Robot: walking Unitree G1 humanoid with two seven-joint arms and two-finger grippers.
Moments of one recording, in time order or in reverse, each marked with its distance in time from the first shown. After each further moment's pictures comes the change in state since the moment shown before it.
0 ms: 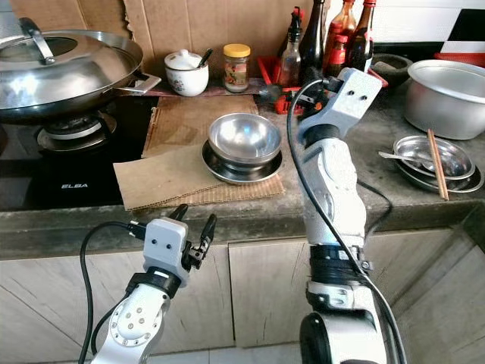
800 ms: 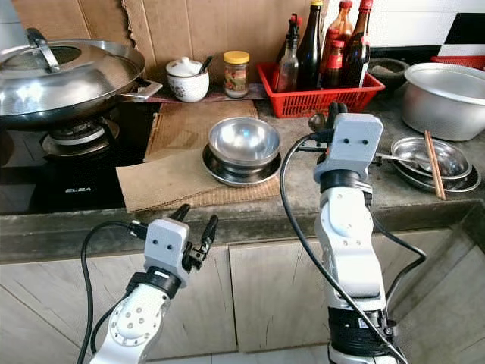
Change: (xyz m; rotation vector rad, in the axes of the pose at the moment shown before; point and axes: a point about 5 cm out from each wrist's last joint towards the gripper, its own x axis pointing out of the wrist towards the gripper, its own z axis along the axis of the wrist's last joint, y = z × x) left arm 0.001 0.000 0.000 0.002 -0.009 -0.016; right arm -0.050 -0.012 -0.012 -0.257 0.027 -0.045
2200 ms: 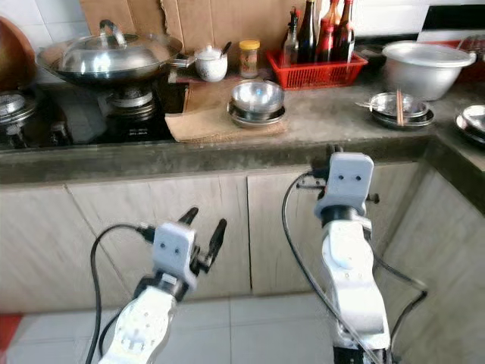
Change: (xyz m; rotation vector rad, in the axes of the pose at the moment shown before) left arm -0.004 -0.003 -0.004 -0.007 0.017 -0.011; right arm -0.041 0.006 -0.037 -0.014 0.192 0.036
